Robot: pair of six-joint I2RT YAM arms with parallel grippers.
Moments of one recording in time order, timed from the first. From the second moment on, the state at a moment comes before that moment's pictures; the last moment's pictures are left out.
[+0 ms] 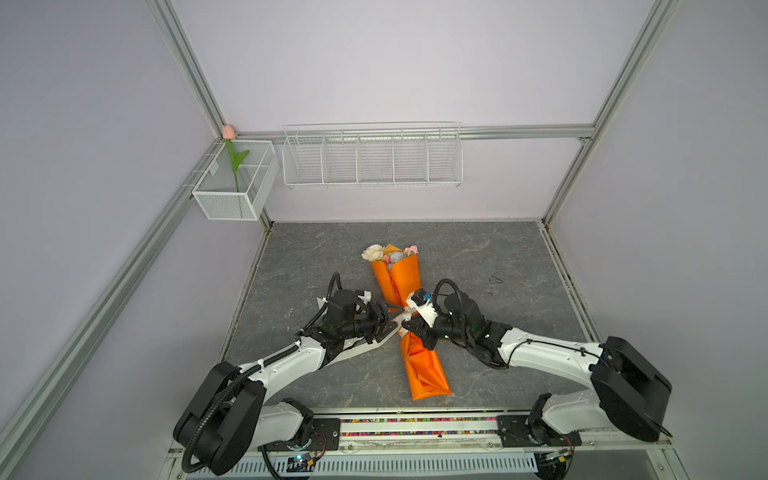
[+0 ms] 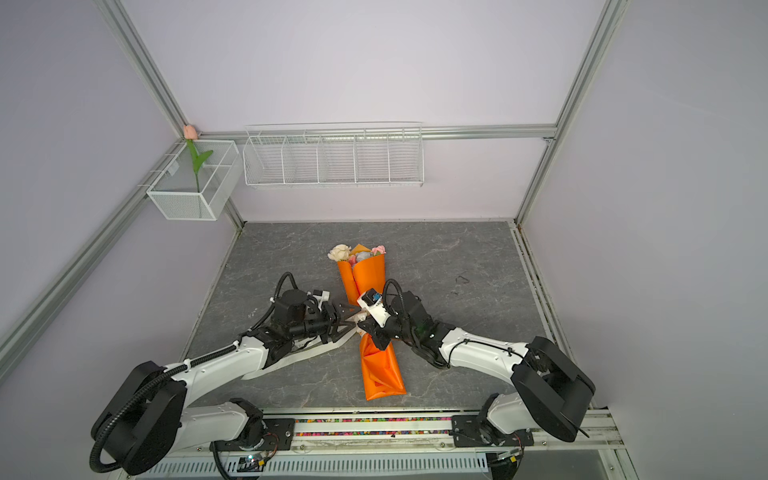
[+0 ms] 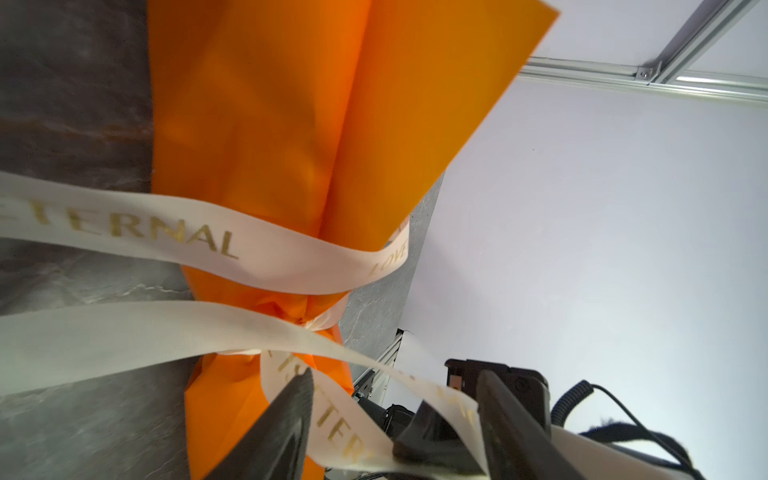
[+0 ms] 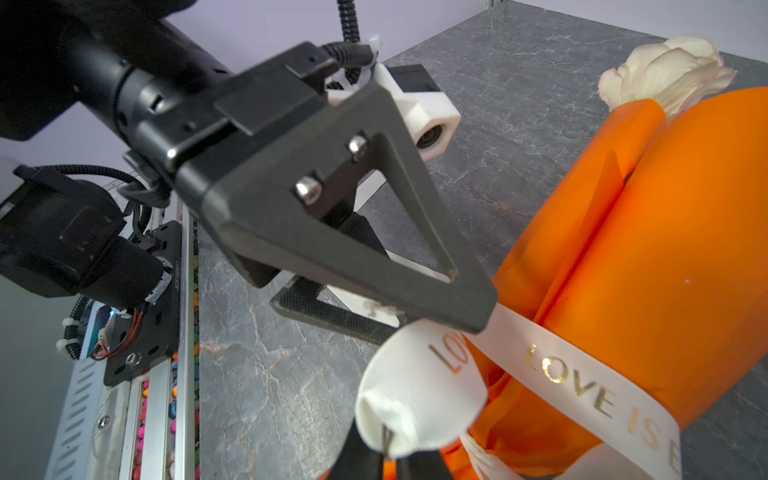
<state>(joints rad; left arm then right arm) -0.57 1.27 0.49 0.30 0.58 -1.43 0.86 1.39 0.67 0.24 -0.35 0.07</state>
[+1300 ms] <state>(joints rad) -0.59 1.28 0.64 0.28 0.61 -1.34 0.83 1.45 0.98 -0.17 -0.38 0.43</state>
